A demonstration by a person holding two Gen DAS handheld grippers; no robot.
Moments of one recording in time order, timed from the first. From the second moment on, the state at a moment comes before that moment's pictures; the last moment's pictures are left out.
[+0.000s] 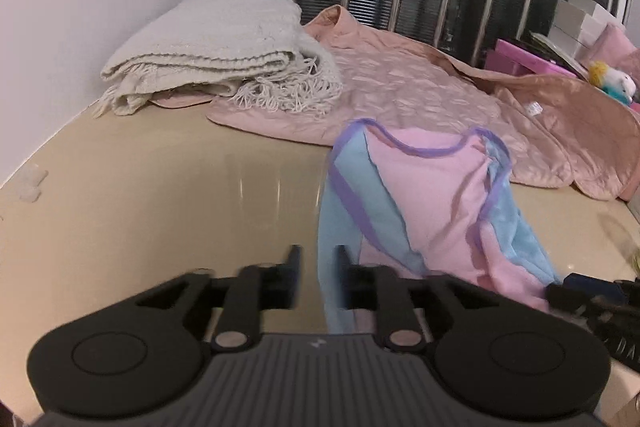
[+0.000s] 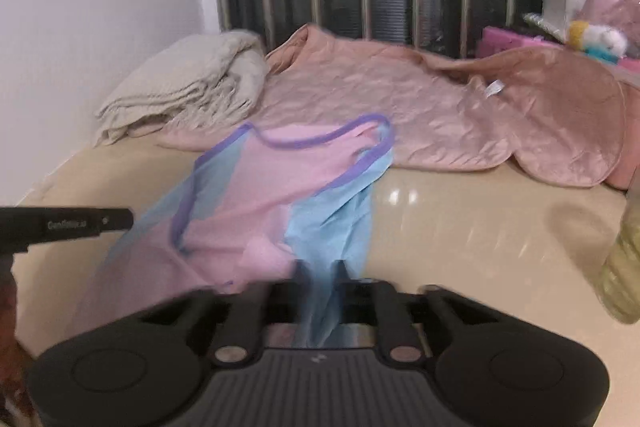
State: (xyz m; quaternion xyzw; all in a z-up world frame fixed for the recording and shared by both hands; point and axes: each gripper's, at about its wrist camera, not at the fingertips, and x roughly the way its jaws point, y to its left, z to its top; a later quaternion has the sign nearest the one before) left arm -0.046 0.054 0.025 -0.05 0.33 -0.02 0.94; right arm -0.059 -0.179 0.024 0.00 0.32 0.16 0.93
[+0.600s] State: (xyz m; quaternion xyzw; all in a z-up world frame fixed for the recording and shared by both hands) left arm -0.136 -0.048 0.022 0.15 0.27 -0.22 0.93; right arm -0.053 -0.225 0.119 0.09 0.20 0.20 0.95
